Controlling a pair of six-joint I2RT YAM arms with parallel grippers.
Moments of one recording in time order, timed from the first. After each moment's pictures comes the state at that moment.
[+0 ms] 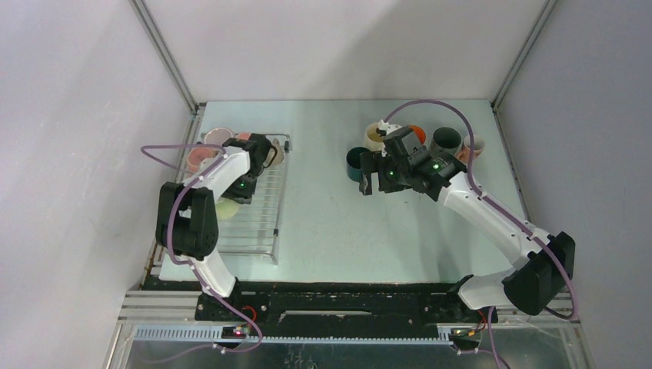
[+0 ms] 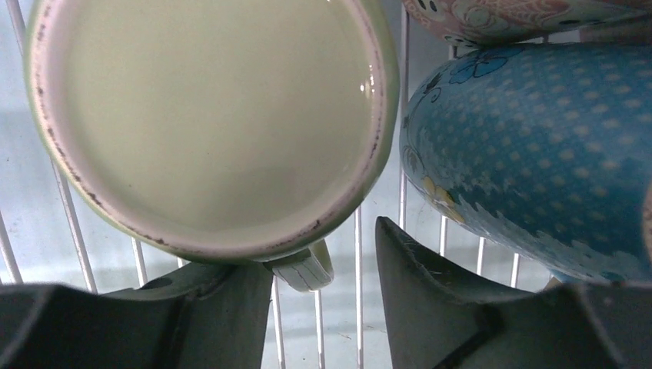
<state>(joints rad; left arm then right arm) -0.22 1.72 1.27 -1.13 -0.62 -1.78 0.65 1.37 1.30 -0.77 0.05 0.41</state>
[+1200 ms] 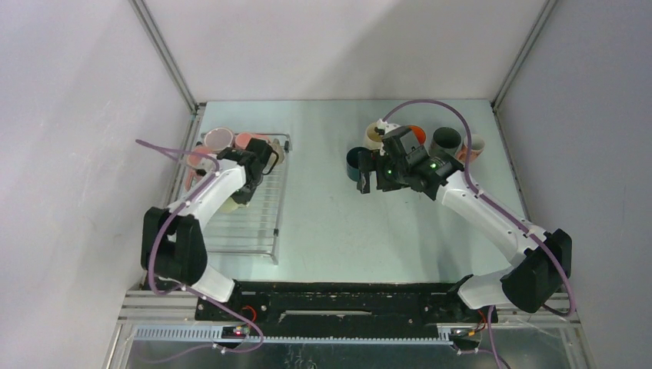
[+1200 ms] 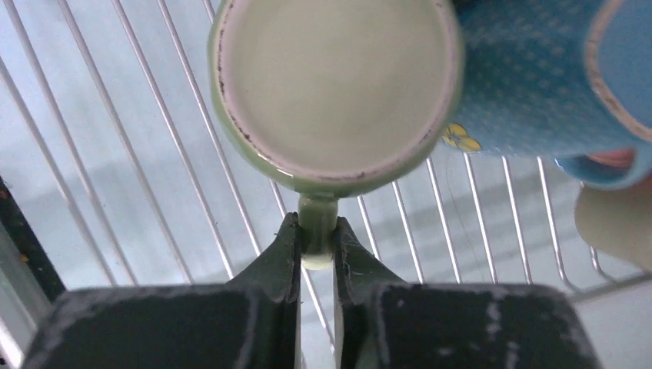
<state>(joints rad) -0.28 1.55 1.16 -1.10 -0.67 -1.56 0.65 1.38 1.29 -0.74 0.04 0.41</state>
